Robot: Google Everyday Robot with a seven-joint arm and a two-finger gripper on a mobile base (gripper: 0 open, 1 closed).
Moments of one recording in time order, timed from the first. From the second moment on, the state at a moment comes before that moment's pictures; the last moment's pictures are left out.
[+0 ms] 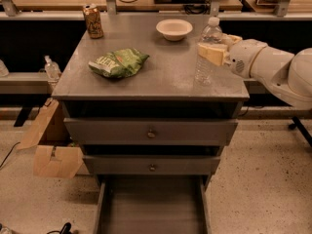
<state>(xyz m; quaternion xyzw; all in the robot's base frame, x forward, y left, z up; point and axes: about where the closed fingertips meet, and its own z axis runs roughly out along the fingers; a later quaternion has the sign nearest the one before) 0.687 -0.177 0.934 -0.28 0.68 0.18 0.65</state>
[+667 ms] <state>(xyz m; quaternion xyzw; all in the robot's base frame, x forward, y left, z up) 0.687 -0.172 0.934 -0.28 0.68 0.18 0.65</state>
